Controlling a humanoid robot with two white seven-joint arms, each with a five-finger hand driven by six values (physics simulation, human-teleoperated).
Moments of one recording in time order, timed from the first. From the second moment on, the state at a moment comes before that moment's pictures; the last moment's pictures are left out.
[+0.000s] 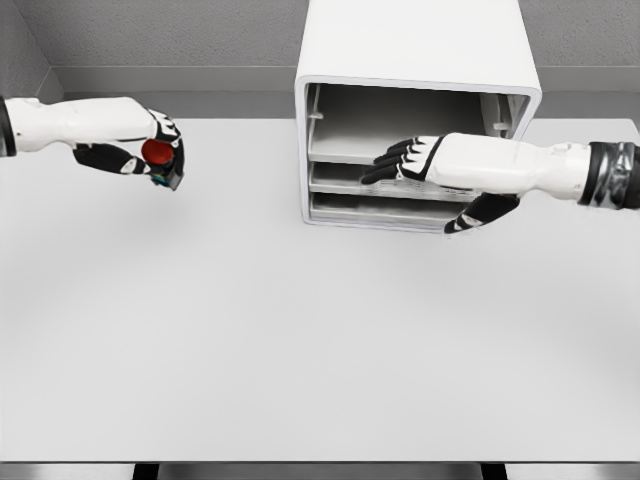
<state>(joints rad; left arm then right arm) -1.22 0.96 -1.30 -1.31 0.12 -0.61 -0.43 -0.75 -0.85 0.68 -1.64 -0.01 -0.53 0.61</state>
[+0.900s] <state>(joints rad) -1.22 1.01 -1.28 -1.52 0.12 -0.61 -0.43 -0.75 -0.74 0.67 -1.58 0.11 -0.31 0.61</state>
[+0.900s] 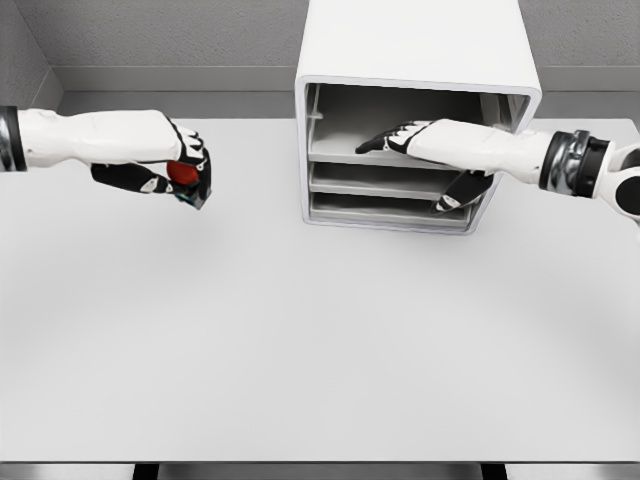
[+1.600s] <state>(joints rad) -1.25 1.01 -1.25 -1.59 0.12 -0.61 -0.43 -0.74 -0.70 0.68 -1.49 0.12 -0.33 0.61</state>
